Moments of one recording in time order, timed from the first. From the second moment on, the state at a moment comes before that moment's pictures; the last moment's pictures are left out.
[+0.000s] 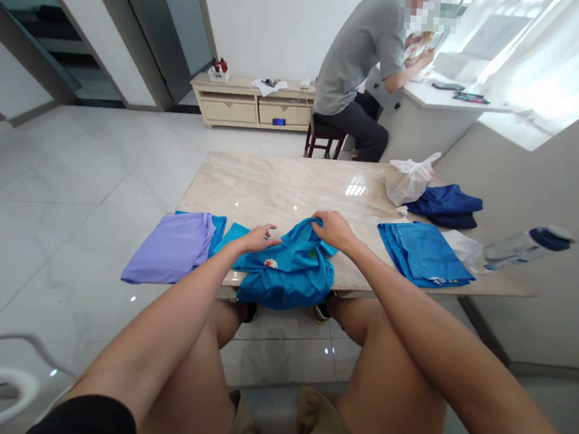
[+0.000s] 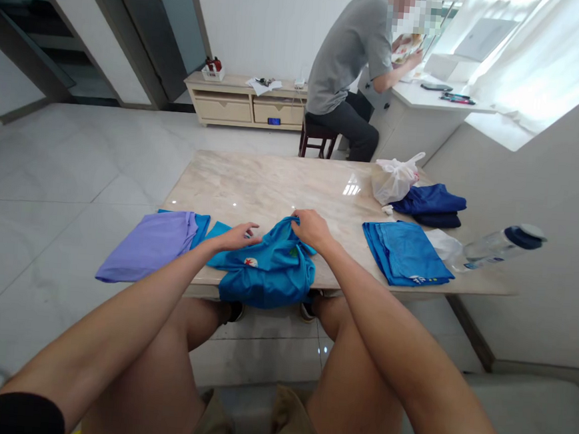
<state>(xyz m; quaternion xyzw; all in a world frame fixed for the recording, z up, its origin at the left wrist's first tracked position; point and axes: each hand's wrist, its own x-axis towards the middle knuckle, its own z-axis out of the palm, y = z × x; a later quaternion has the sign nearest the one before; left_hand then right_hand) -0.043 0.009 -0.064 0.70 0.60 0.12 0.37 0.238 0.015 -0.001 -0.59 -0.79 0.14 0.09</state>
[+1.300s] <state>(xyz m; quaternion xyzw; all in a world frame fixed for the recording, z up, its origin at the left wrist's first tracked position) -0.083 -0.017 0.053 0.67 0.51 0.36 0.40 0.264 0.010 0.038 -0.53 -0.81 0.16 0.17</state>
